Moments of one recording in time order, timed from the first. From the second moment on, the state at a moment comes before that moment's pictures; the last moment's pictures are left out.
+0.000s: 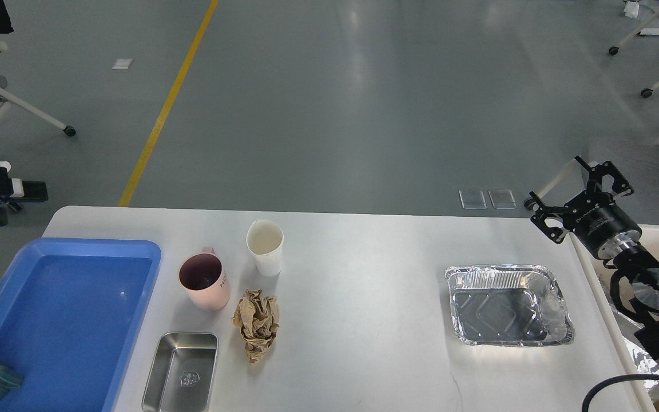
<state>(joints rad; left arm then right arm) -1.45 1.59 0.03 -1.70 0.74 -0.82 -0.05 0.59 -0.37 1.16 0.48 0.00 0.62 -0.02</state>
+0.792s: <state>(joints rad) -1.42 1.62 -0.11 -1.70 0.75 -0.96 0.06 0.60 -0.36 1.16 0.48 0.00 0.62 -0.02</state>
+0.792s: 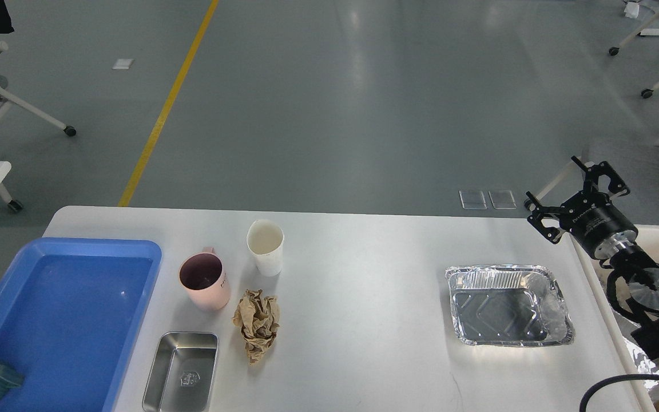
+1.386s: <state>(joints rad) -1.03 1.09 -0.08 -1.52 1.08 -0.48 0.15 0.59 -0.37 1.16 0.48 0.00 0.62 -0.02</state>
